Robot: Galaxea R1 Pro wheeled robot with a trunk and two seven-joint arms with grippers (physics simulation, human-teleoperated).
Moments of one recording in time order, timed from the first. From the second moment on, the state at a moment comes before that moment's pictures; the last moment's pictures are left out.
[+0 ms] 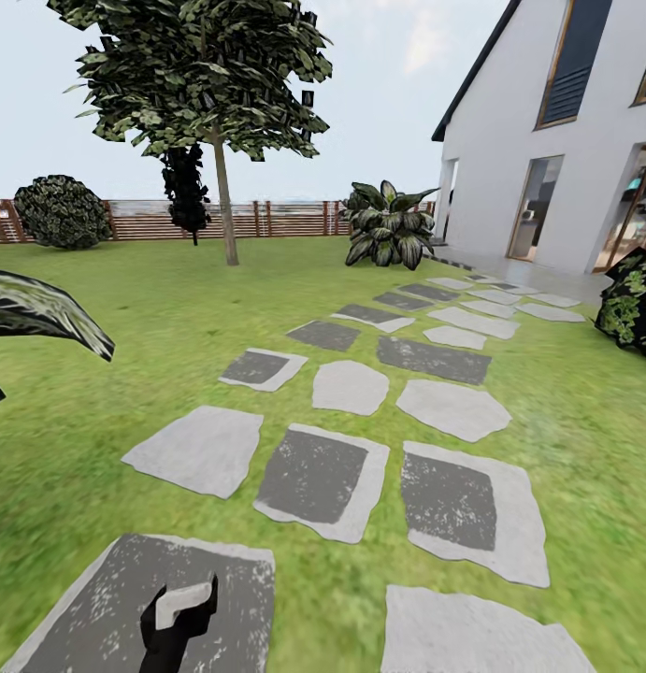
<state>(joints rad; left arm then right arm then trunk) -0.12 -0.01 0.03 -0.80 0.10 -0.37 0.08 -0.15 -1.02 -0.42 -0.22 0.00 -0.30 -0.70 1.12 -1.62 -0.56</state>
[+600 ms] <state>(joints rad) -0.12 -0.01 0.03 -0.72 -0.01 -0.45 0.07 -0.15 -0.93 -0.42 -0.21 0.00 -0.30 -0.70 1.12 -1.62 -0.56</state>
